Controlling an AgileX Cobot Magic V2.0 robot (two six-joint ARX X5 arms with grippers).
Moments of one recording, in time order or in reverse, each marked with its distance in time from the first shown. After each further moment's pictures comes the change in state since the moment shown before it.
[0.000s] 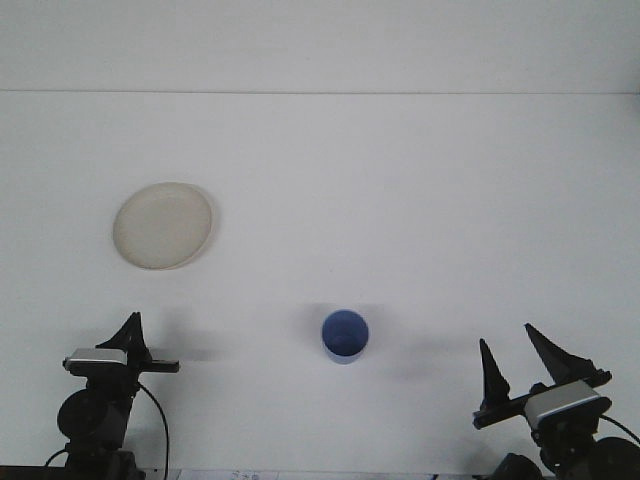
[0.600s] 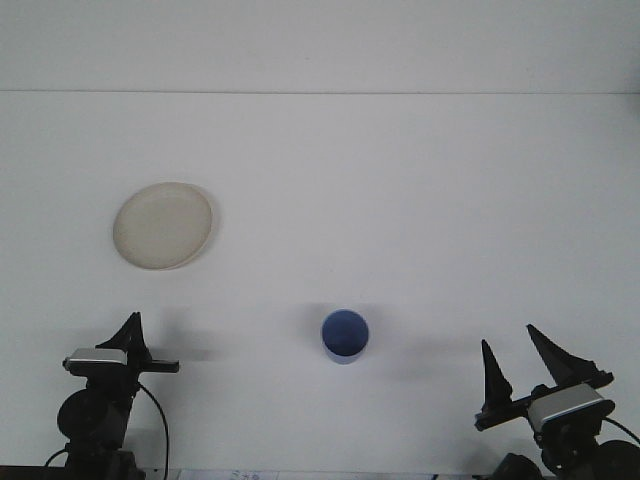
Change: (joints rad) left arm 0.000 0.000 0.000 0.000 0.000 0.000; right arm 0.001 -0.010 0.000 0.000 -0.004 0.000
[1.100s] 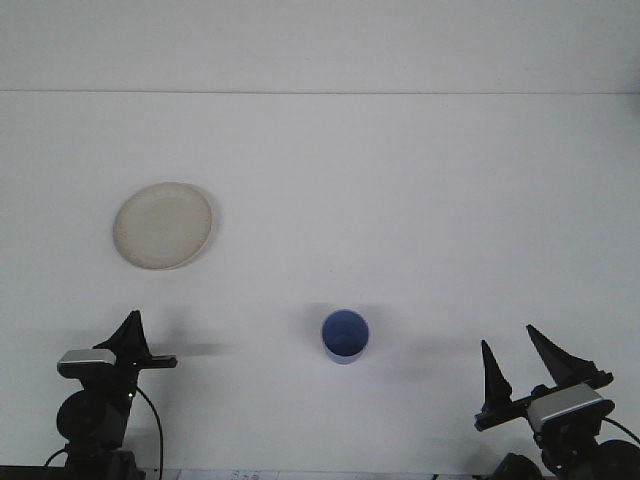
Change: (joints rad) left arm 0.000 0.000 0.000 0.032 0.000 -0.209; right arm 0.000 0.000 0.000 -0.006 0.000 0.000
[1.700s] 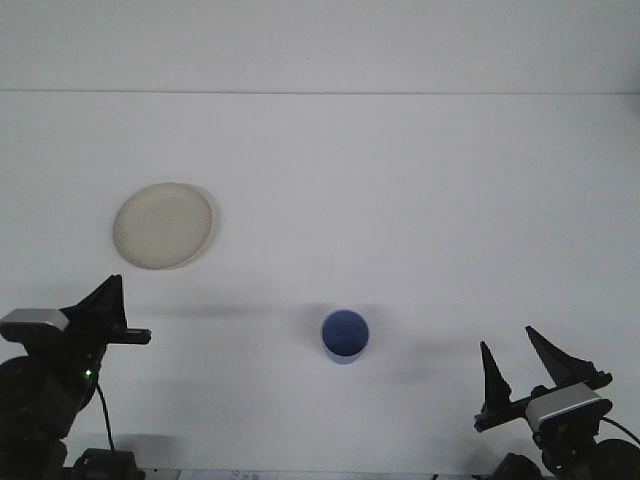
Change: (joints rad) left arm 0.000 0.425 0.701 -0.331 0.146 -0.086; right arm 0.000 0.000 0.000 -0.018 0.000 0.000
